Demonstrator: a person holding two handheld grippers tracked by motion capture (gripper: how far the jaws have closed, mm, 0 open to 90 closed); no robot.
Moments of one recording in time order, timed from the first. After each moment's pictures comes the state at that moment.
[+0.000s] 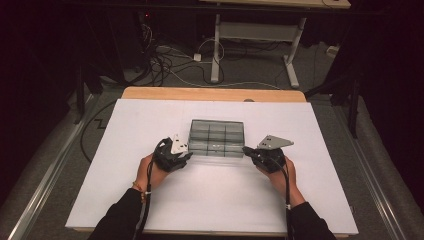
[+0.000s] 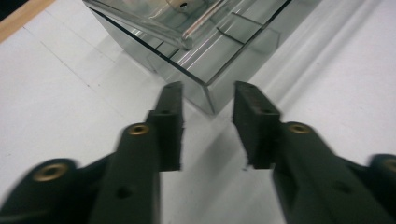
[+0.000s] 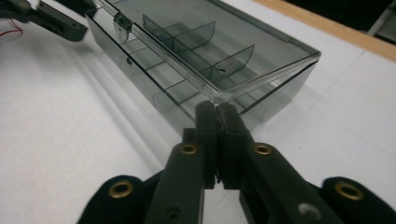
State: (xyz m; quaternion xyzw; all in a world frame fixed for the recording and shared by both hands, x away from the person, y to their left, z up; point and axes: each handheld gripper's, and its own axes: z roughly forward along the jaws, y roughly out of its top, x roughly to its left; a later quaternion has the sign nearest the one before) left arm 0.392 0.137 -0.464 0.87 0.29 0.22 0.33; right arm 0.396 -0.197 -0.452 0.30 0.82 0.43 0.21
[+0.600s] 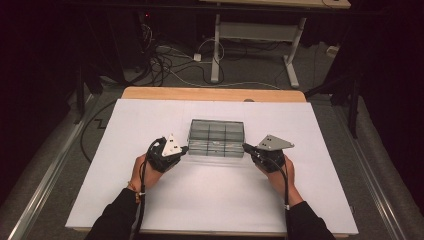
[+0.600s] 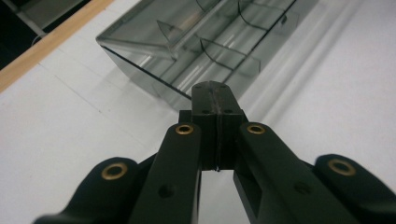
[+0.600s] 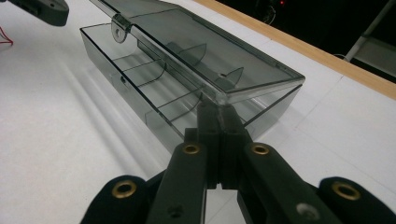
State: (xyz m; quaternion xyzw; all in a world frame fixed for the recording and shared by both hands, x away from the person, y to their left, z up) left arm 0.386 0.146 -0.451 0.86 0.25 0.24 0.37; right arm 0.395 -0.194 -0.449 0.29 0.81 0.44 0.25
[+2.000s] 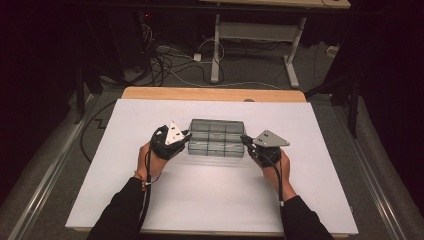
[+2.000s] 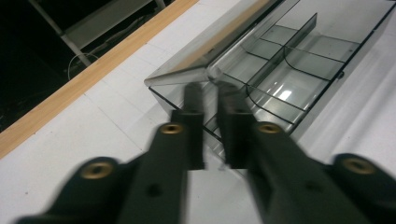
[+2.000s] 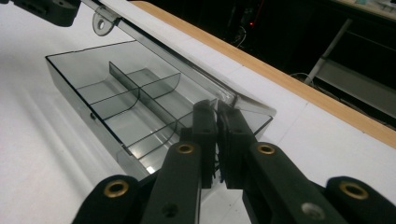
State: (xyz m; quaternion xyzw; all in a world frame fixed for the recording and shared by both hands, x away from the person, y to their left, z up) left arm 0.412 0.139 -0.439 0.83 0.27 0.29 0.39; right arm 0.402 -0.180 -0.441 0.29 0.78 0.45 0.32
